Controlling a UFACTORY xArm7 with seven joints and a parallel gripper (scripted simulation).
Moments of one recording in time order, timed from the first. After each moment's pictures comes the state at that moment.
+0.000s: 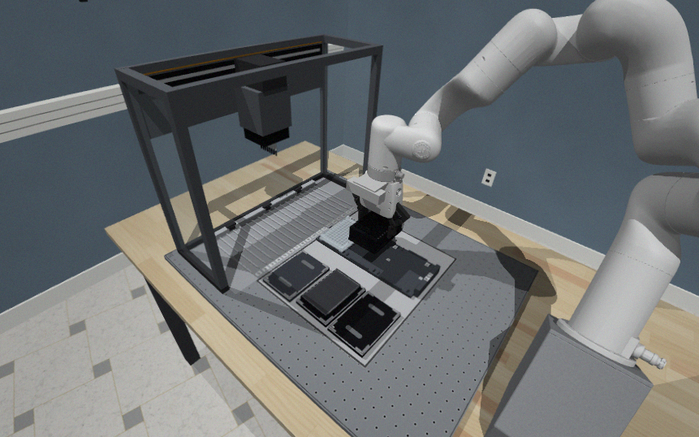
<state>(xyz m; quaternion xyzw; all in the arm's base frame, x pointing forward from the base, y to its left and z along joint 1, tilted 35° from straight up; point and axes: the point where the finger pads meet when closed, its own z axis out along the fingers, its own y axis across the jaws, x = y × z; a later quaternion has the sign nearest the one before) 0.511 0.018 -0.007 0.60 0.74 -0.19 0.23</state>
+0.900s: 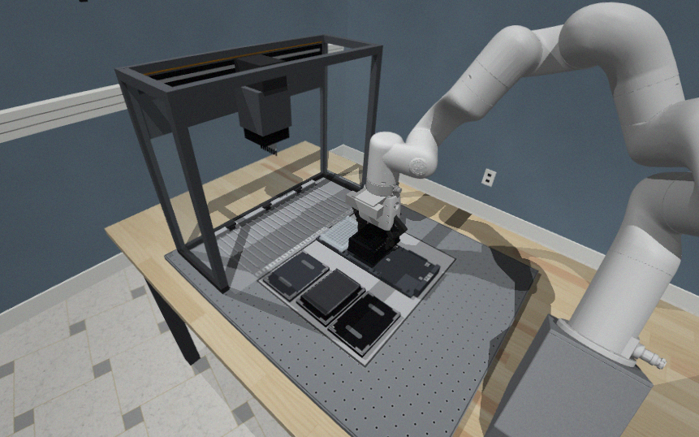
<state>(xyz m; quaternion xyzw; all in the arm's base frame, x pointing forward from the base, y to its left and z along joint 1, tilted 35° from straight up) 0.516 -0.004 -0.039 0.60 0.74 -0.19 0.23</state>
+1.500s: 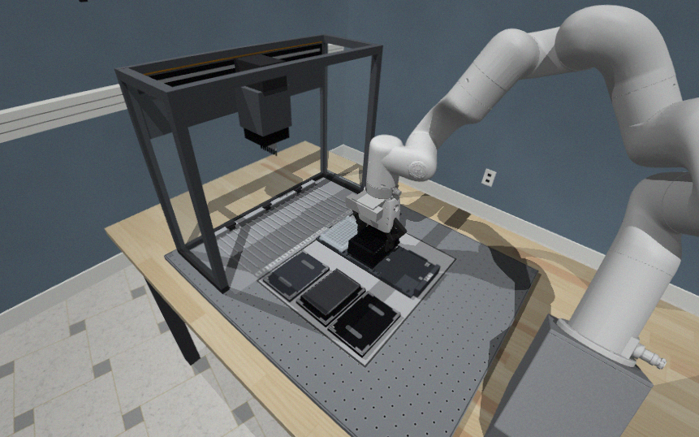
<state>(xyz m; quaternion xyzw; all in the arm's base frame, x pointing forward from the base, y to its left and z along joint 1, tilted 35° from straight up) 0.517 -0.008 -0.045 0.60 0.74 -0.19 0.23</state>
